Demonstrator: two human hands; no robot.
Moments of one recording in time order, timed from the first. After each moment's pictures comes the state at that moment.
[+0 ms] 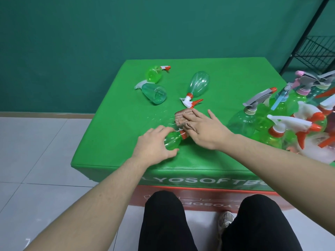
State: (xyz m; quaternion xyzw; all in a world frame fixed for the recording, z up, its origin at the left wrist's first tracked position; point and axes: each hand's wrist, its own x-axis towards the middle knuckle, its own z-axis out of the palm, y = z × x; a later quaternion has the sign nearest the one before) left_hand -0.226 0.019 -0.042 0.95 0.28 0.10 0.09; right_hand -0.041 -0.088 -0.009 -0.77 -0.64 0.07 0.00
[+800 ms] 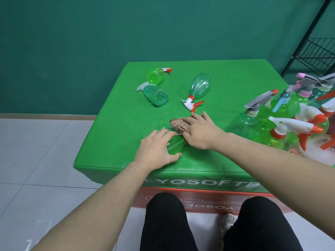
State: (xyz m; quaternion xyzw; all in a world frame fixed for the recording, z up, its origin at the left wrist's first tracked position) left_hand -0.231 0.014 -0.045 0.95 0.27 0.10 0.07; right_hand -0.058 -0.068 -0.003 -0.78 -0.62 0.08 -0.06
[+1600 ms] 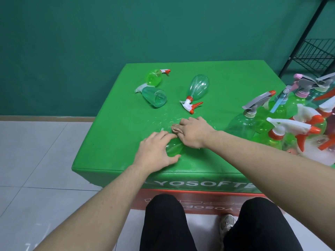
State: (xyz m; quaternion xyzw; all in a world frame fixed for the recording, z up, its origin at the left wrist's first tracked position) left_hand -0.230 0.012 -0.045 0.96 0.27 0.10 0.07; right_hand -0.061 -0.054 -0.002 -0.77 -0.63 0.08 -0.08
